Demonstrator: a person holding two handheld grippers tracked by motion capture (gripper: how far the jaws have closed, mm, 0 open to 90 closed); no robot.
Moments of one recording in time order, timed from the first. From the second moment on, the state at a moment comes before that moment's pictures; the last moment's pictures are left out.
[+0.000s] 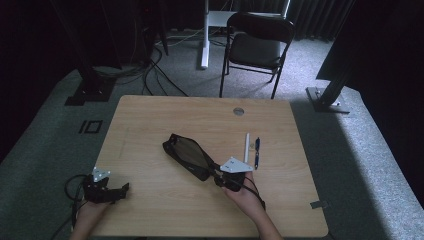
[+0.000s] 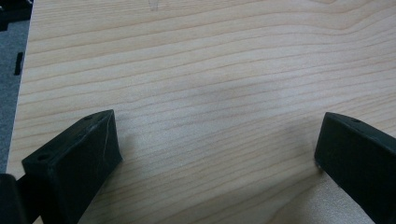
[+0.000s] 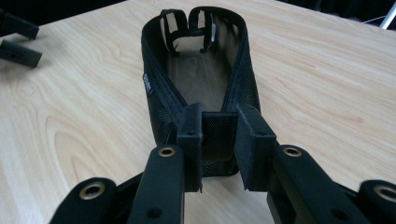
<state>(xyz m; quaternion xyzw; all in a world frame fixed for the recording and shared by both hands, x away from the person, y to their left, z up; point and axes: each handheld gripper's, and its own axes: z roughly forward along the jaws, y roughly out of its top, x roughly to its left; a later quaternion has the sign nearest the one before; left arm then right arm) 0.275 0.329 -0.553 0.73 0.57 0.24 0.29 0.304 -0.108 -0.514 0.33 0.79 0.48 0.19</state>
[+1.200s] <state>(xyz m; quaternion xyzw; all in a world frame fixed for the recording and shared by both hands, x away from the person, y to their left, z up) 0.275 0.329 -0.553 0.73 0.57 0.24 0.29 0.260 -0.189 -0.512 0.33 0.80 0.46 0.20</state>
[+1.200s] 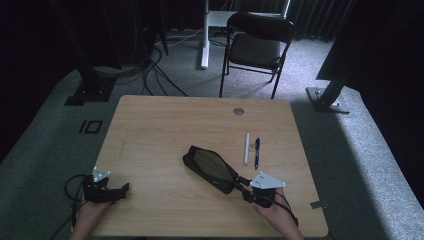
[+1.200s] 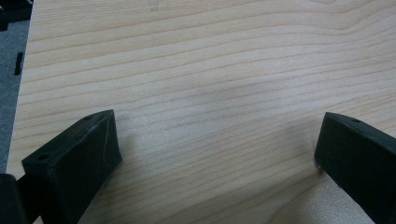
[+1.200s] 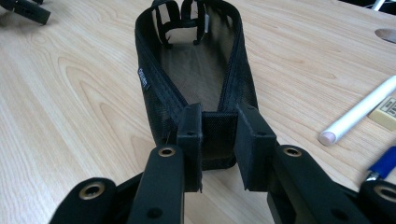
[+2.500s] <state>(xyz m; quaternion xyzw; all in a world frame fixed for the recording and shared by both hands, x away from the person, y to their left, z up) 0.275 0.329 -0.553 0.73 0.57 0.24 0.29 0.255 -0.237 -0.509 0.34 0.79 0.46 0.19</state>
